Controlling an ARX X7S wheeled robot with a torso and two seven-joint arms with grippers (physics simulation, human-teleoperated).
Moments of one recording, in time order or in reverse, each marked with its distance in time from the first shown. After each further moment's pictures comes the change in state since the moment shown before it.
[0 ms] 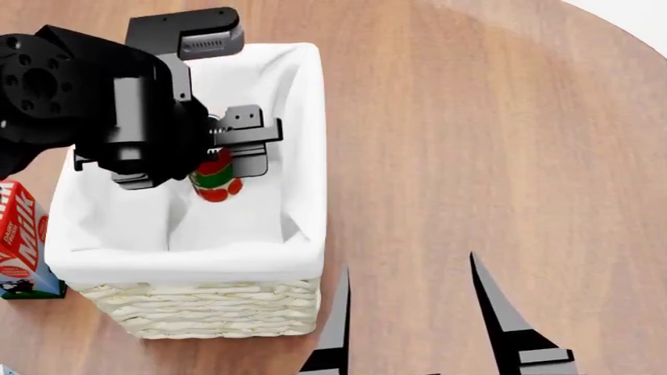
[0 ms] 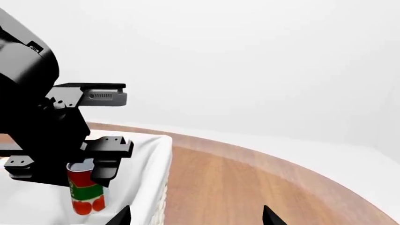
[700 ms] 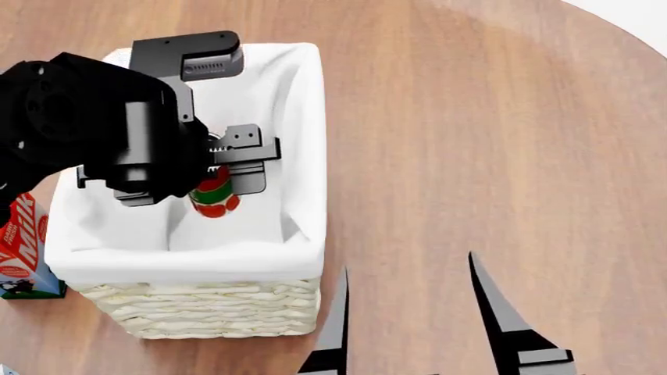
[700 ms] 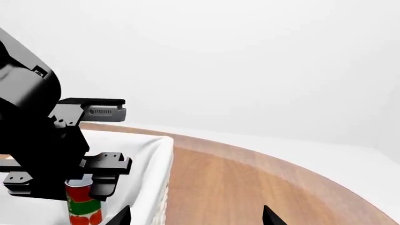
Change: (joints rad) left arm 0.023 0.000 0.230 0.004 -0.174 0.079 0.037; right arm 0.002 0.006 -0.007 -0.004 0.003 -0.002 0.006
